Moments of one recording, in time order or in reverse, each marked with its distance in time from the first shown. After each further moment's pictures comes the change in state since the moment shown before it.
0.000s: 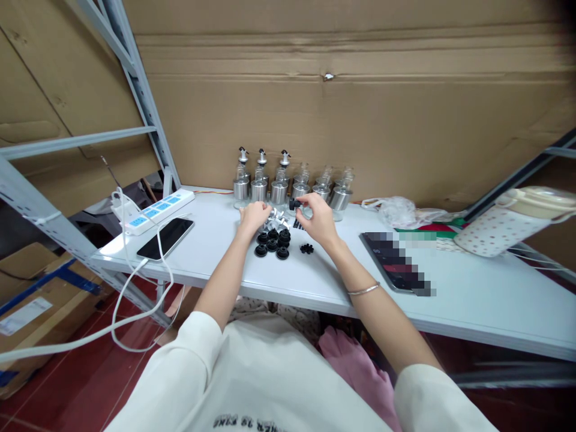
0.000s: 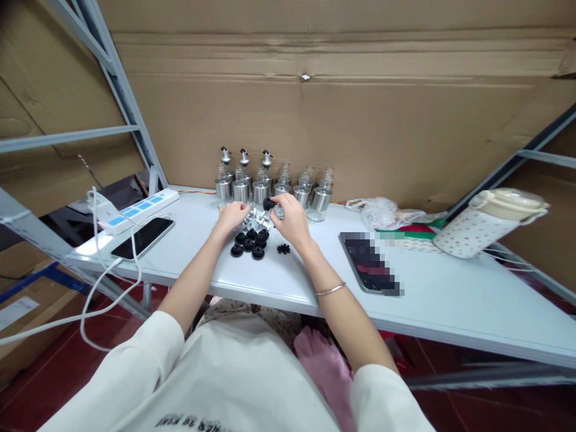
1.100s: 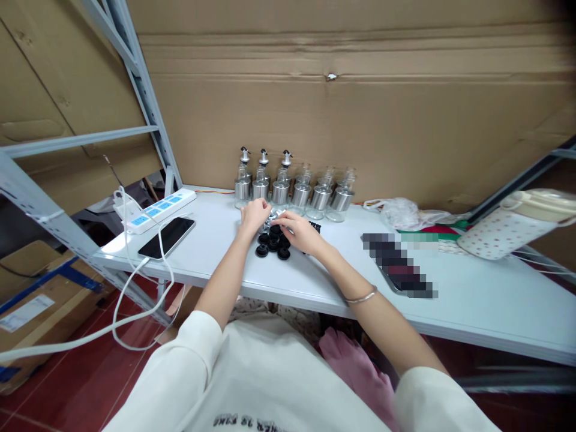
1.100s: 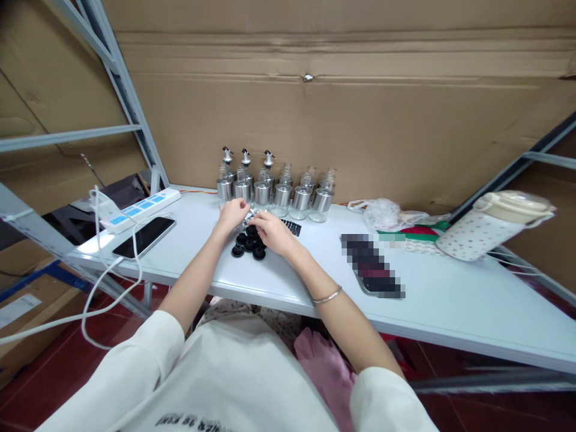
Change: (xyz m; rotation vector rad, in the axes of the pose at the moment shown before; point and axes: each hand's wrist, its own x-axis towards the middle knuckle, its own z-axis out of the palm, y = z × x) left_hand 0.003 -0.004 0.002 -0.048 0.101 0.012; right_hand -0.015 -0.009 0.027 0.135 -0.415 -0.158
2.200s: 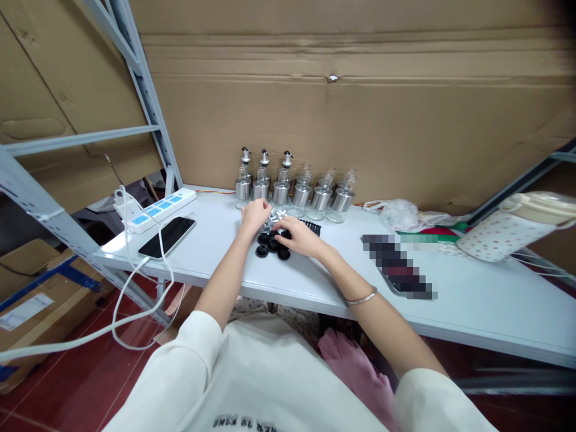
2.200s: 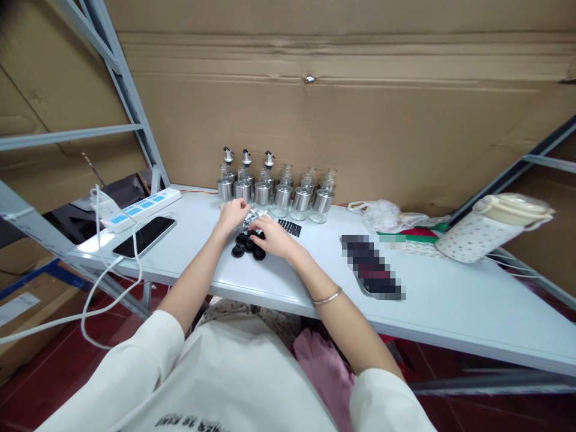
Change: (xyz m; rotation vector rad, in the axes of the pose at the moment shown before) left_hand -0.002 0.002 -0.003 0.001 -0.012 -0.002; right_hand -0.001 -0.007 -0.001 0.063 -0.130 0.107
